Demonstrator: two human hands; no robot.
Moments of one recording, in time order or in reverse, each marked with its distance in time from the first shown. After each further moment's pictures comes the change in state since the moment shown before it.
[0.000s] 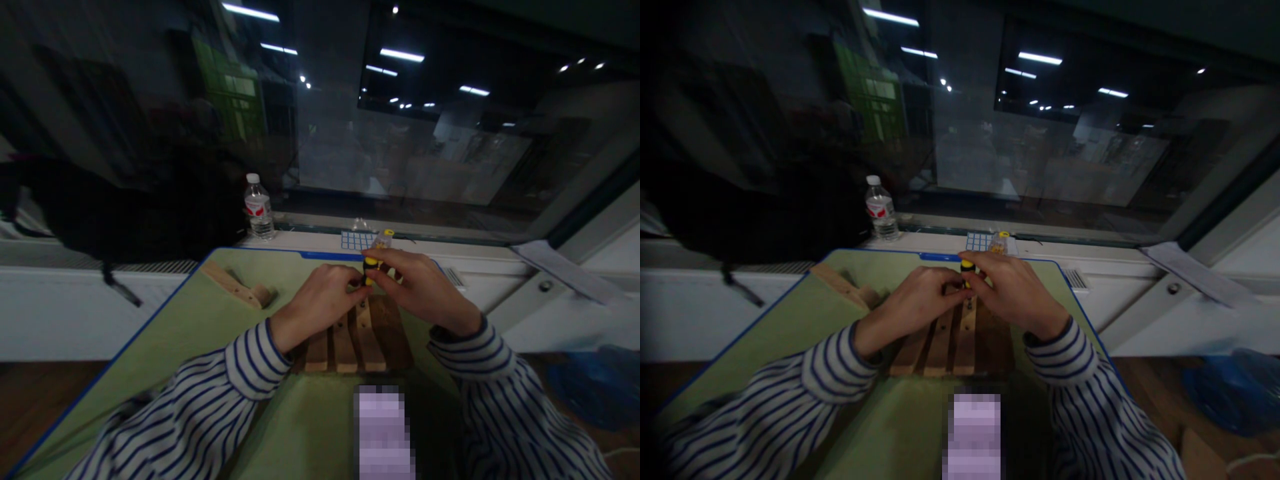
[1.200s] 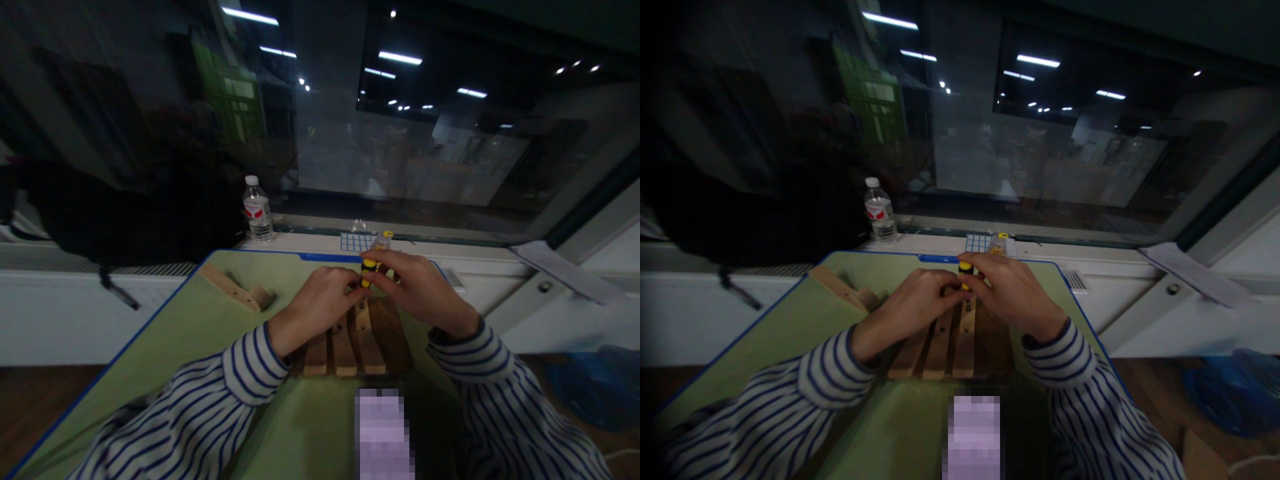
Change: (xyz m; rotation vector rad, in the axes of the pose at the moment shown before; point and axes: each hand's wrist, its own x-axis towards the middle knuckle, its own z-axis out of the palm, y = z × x) left_hand 0.000 -0.002 0.002 0.024 0.010 0.006; right_hand 0.002 -0.003 0.000 0.003 0.005 0.017
